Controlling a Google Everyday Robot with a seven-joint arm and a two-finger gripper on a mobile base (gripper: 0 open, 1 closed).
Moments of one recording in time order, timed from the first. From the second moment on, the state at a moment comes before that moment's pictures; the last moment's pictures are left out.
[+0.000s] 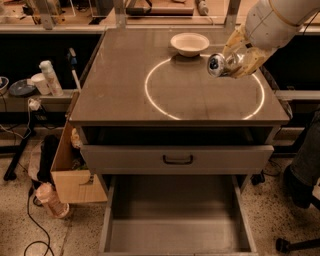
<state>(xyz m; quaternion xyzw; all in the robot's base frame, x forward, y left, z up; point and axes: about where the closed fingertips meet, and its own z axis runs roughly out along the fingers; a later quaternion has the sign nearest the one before) 0.600 -0.197 0.958 -0.84 0.48 -0.08 0.24</state>
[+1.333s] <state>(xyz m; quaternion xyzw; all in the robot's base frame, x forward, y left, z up) 0.550 -0.180 0.953 -0.88 0.39 -0.02 0.26</state>
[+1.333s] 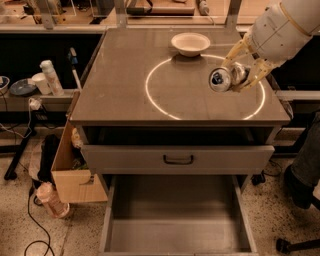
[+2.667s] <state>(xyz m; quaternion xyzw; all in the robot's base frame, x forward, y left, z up) 0.460 -0.150 0.906 -0.83 0.50 -0.03 0.25</state>
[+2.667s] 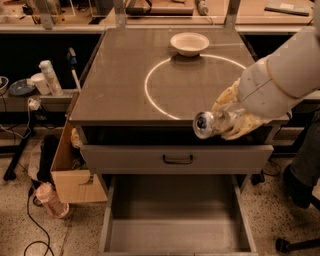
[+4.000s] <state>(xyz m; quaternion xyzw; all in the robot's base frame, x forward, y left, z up) 0.443 -0.156 0.857 -0.78 0.58 -0.08 0.20</state>
